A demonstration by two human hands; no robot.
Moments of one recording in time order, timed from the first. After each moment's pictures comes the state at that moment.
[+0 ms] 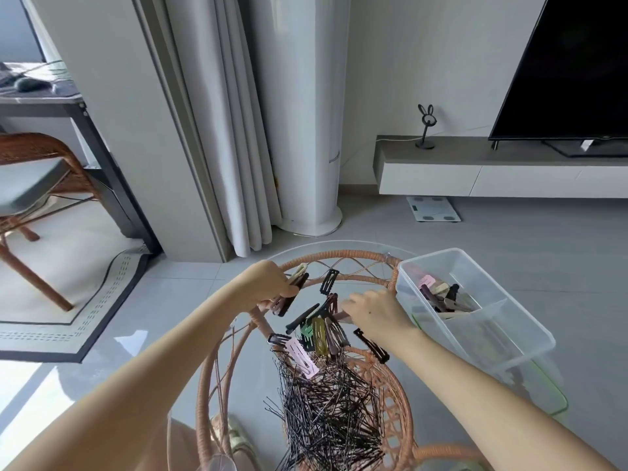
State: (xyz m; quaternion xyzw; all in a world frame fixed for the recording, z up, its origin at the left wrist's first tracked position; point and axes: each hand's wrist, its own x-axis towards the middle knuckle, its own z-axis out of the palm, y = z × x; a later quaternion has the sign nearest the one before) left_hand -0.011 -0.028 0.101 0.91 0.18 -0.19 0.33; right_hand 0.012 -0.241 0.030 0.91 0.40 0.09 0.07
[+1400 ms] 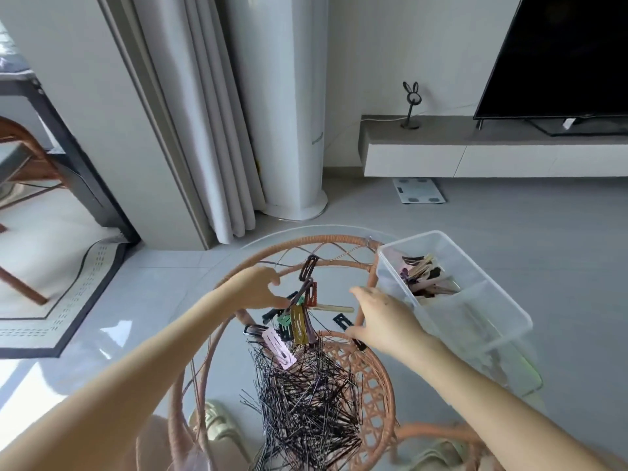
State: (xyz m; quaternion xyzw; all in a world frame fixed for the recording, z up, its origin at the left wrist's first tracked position) left_hand -0.019 -0.054 0.089 0.94 0.08 -0.25 0.21; right_hand -0.026 -0.273 0.062 0.97 0.19 -0.11 -0.11
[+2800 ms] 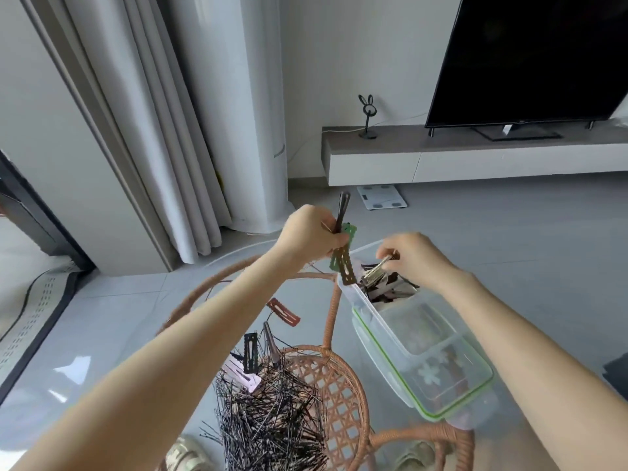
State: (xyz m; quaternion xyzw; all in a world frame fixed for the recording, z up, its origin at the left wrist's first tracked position) left_hand 0.033 -0.175 0.158 0.92 -0.04 0.00 0.39; right_hand 0.059 -0.369 0.106 0.97 0.14 -0.01 -0.19
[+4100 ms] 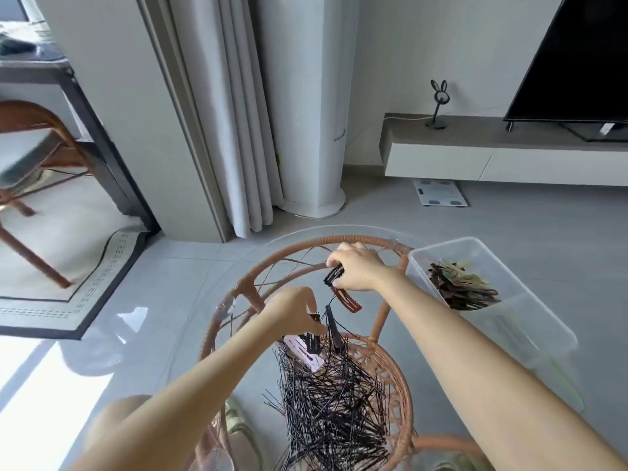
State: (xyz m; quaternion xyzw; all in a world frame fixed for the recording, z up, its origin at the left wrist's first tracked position) left_hand -0.029 -0.064 0.050 0.96 0.05 -0.20 0.19; right_hand 0.075 -0.195 0.045 0.95 0.28 -0.13 -0.09
